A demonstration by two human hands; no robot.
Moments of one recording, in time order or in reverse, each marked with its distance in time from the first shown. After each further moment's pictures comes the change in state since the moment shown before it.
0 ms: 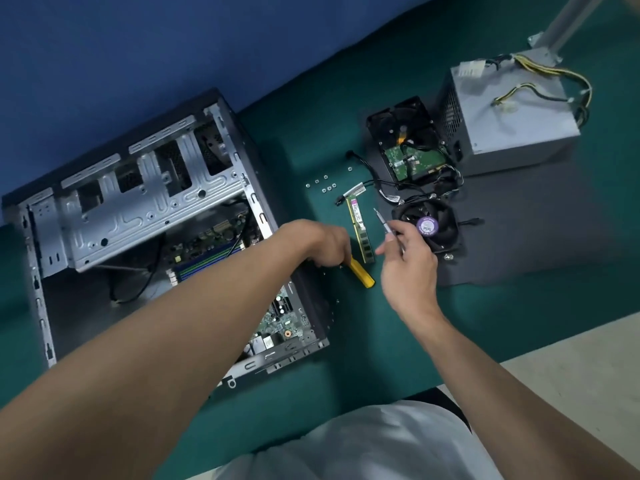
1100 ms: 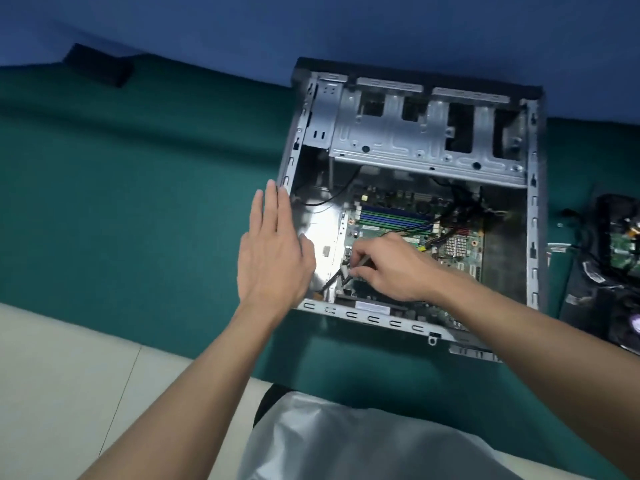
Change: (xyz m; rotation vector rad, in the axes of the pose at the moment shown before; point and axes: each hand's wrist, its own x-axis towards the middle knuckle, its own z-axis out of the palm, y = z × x) left_hand -0.164 -0.174 0.279 -0.638 1.206 -0.837; right_hand -0.111 -0.112 0.210 -0.886 -1.170 -0.851
